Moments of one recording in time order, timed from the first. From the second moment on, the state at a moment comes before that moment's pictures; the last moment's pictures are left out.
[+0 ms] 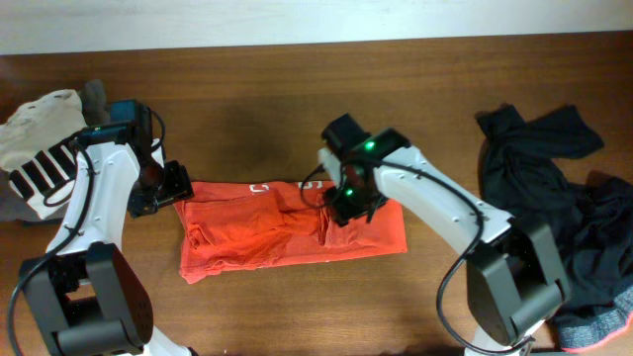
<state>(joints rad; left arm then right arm) 0.14 1.79 1.39 -1.14 -0.02 -0.20 0.54 1.86 1.43 -1.05 -0.17 0.08</state>
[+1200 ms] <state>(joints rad) 0.14 1.79 1.39 -1.14 -0.02 -0.20 0.50 1.92 1.35 -0.88 -0.16 0.27</state>
